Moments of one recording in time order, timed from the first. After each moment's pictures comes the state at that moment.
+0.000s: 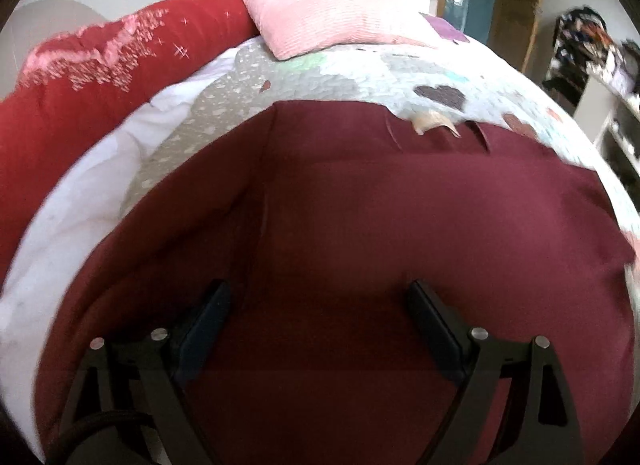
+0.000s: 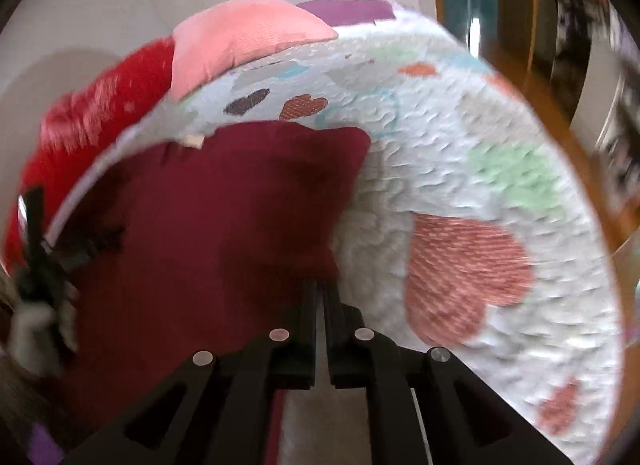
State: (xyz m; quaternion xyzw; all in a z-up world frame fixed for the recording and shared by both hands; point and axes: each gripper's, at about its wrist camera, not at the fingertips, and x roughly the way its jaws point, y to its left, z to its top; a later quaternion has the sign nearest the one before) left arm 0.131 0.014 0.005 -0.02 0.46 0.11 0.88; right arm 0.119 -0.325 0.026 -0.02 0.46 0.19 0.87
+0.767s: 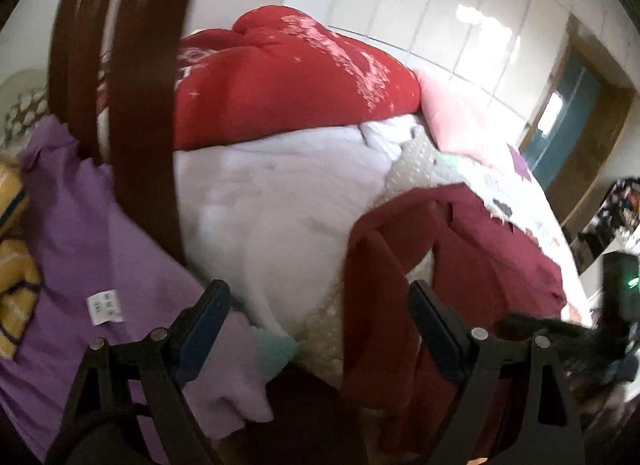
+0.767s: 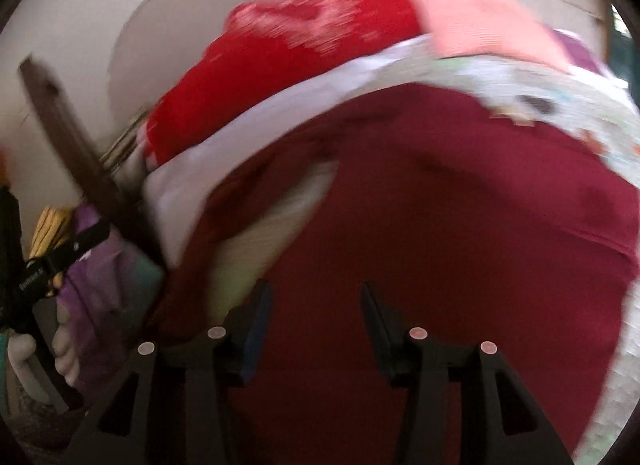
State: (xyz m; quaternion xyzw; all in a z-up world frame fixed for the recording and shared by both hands) left arm -0.206 0.131 0.098 -0.24 0.31 0.26 0.88; right arm -0.041 -0.075 0.035 -0.08 0.46 0.48 0.74
